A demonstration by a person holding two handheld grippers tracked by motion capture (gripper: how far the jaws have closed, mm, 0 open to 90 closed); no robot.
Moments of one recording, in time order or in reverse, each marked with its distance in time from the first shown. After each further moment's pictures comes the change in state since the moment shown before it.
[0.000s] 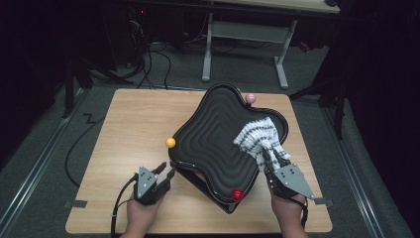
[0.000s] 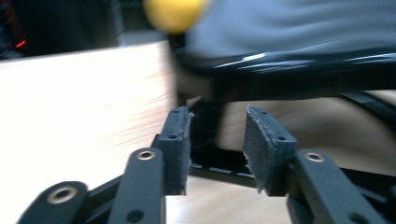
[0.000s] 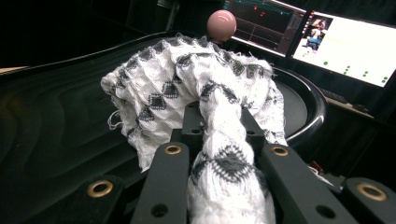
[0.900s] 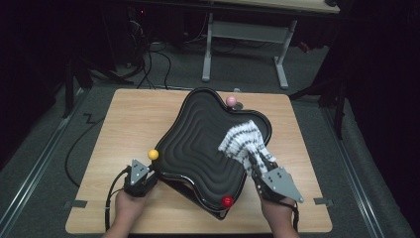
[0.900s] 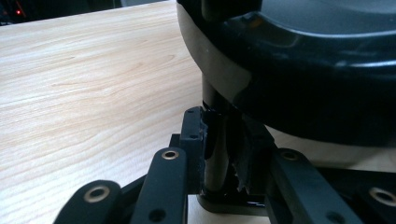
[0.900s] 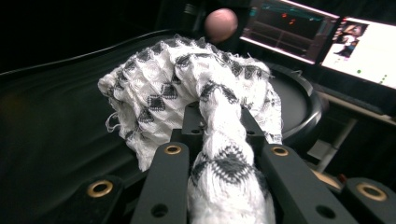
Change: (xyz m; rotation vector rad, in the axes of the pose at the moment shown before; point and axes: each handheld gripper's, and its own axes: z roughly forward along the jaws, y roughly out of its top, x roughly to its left) left arm 0.030 -0.013 -0.004 0.108 -0.021 0.062; right arm 0.026 0.015 0.004 -0.018 0.087 -0.002
